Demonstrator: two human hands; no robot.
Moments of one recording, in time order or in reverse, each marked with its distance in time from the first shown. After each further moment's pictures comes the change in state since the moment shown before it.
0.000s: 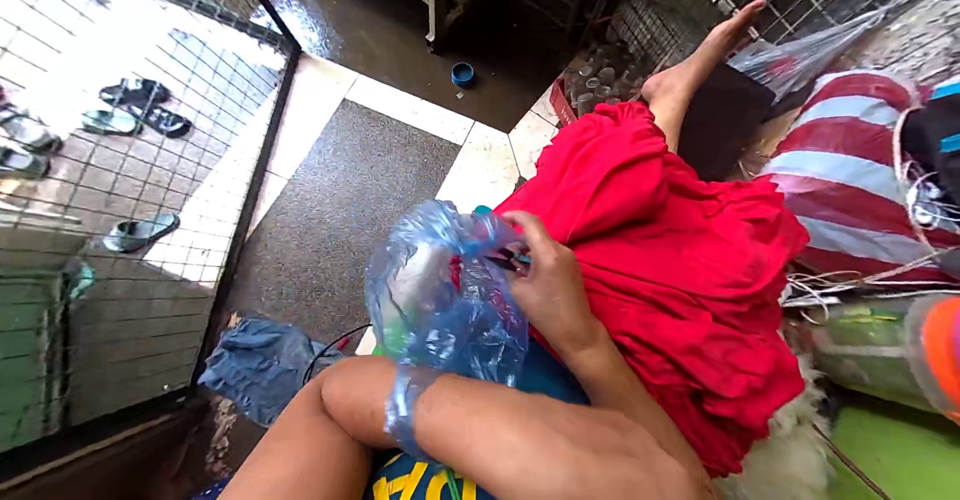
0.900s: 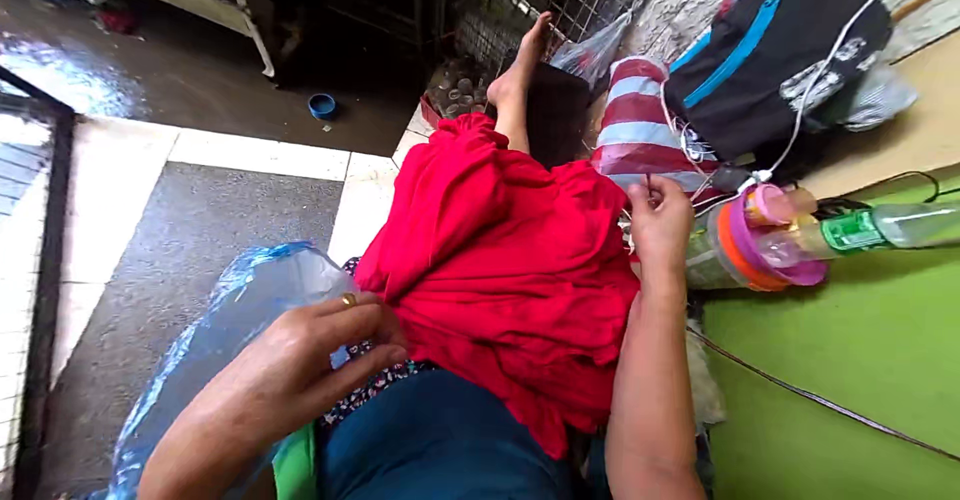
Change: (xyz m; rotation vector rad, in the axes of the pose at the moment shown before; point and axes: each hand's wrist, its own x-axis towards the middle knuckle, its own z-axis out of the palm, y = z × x) left_hand -0.092 -0.059 -0.060 0.262 0.567 -0.235; right_hand -0.035 0.131 -0.207 -0.286 0.589 0.582
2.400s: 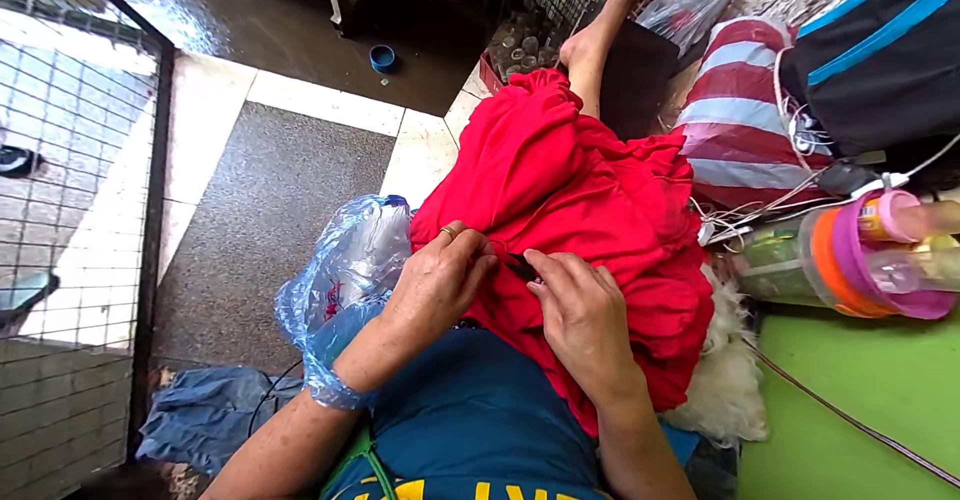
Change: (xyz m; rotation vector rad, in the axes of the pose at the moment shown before) left_hand 0.019 -0.016 0.069 0.266 0.247 -0.243; right_hand -0.158 -0.064 0.066 -0.044 -0.196 -0.685
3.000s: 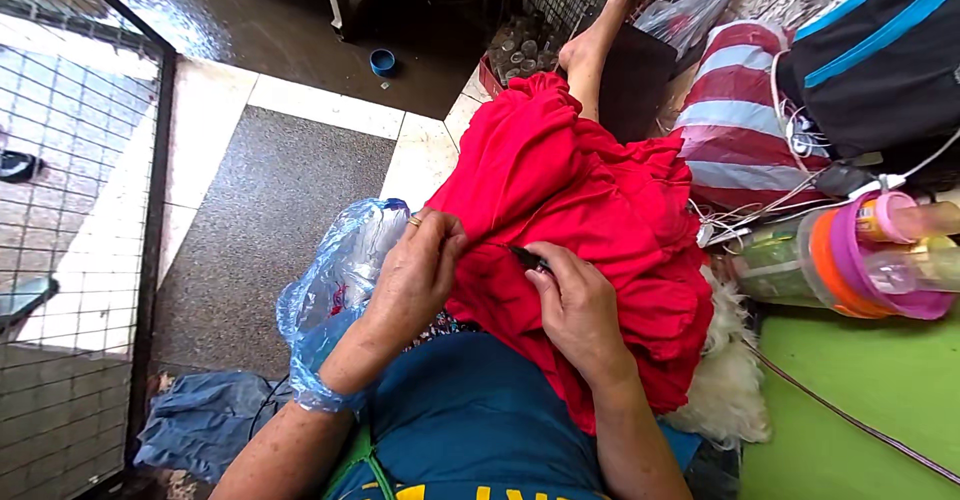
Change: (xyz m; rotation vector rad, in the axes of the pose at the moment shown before) left_hand 0.001 -0.004 -0.017 -0.043 0.096 -0.111; right_hand 0.007 0.007 0.009 0.124 -0.002 0.065
